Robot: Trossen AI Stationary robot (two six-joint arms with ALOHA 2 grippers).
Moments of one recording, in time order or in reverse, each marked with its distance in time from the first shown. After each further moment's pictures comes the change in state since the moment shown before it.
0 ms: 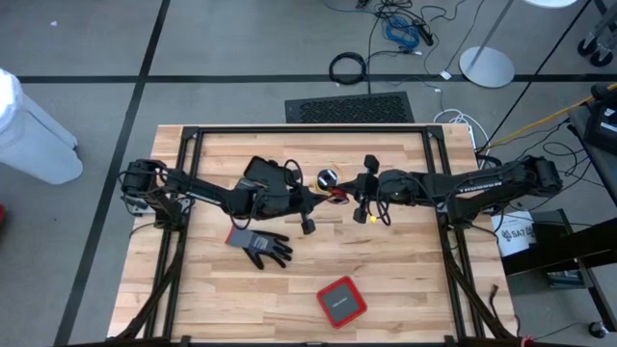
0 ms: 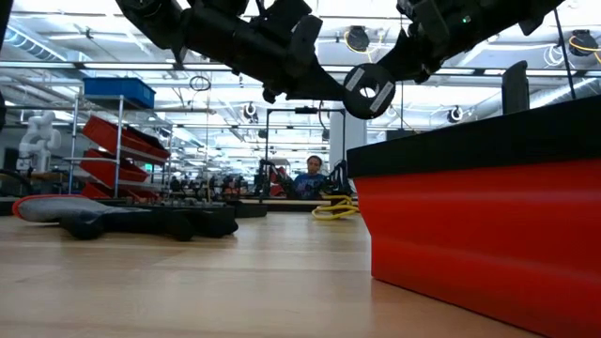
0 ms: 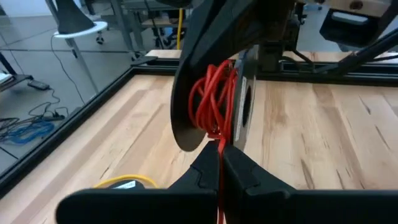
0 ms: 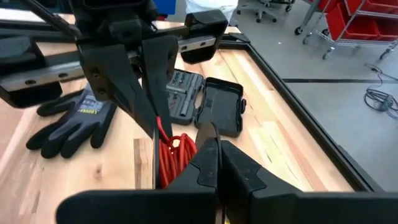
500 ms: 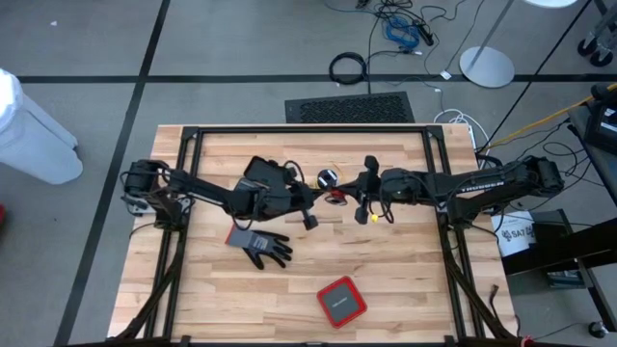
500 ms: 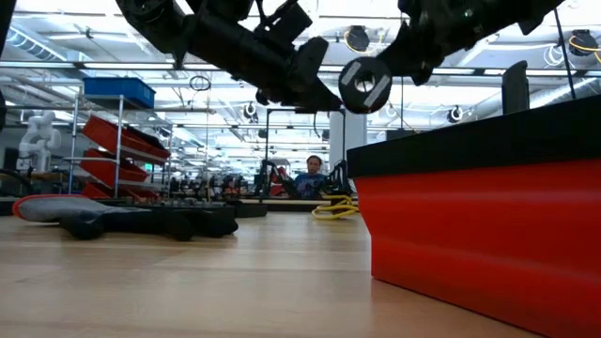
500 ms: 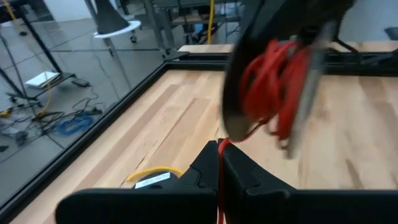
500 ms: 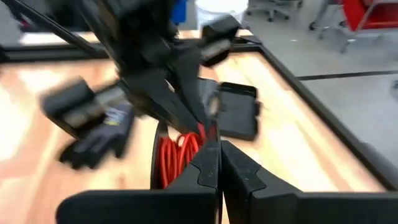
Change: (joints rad) left arm 0.005 0.022 0.000 0.005 -0.138 0.029; right arm -0.001 -0.018 0.000 0.005 -0.064 0.080
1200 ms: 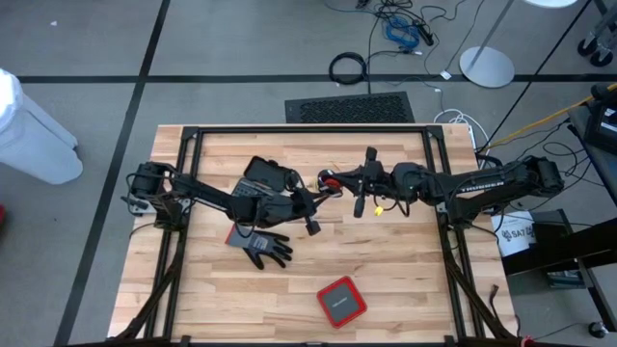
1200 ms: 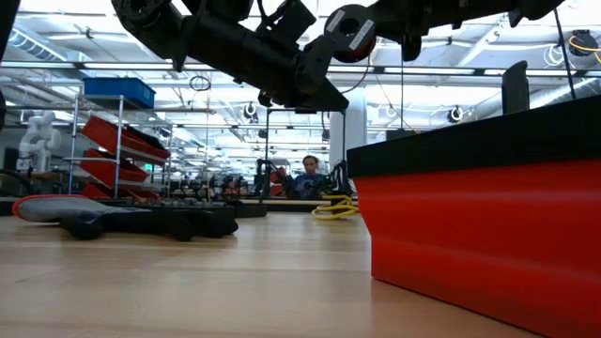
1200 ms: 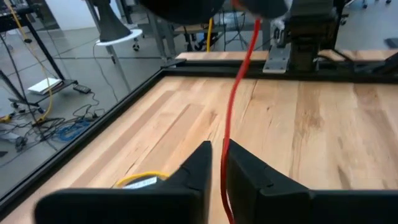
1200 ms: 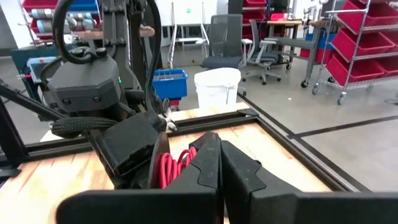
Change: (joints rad) left arm -0.039 0.055 0.001 0.093 -0.055 -0.001; right arm 0.000 0.000 0.000 0.321 0.019 0.037
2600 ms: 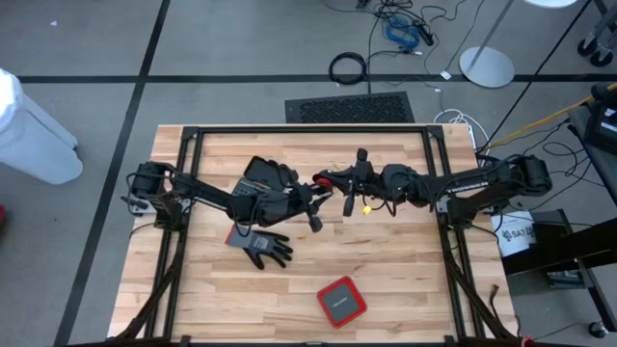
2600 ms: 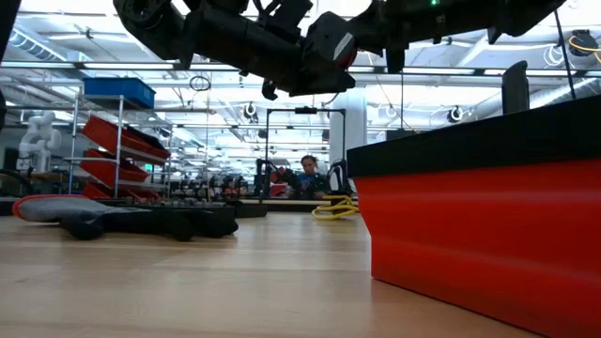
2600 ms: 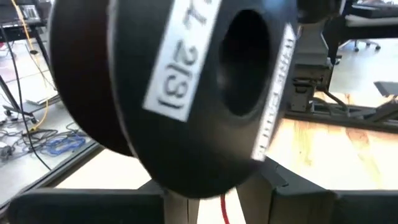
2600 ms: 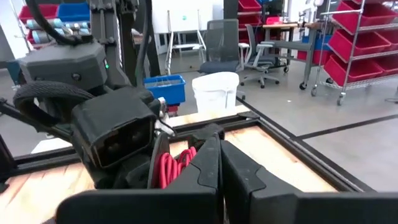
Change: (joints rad) left arm 0.004 0.001 0.000 0.136 0.004 -0.018; right arm -0.023 0.137 0.001 0.169 -0.005 0.022
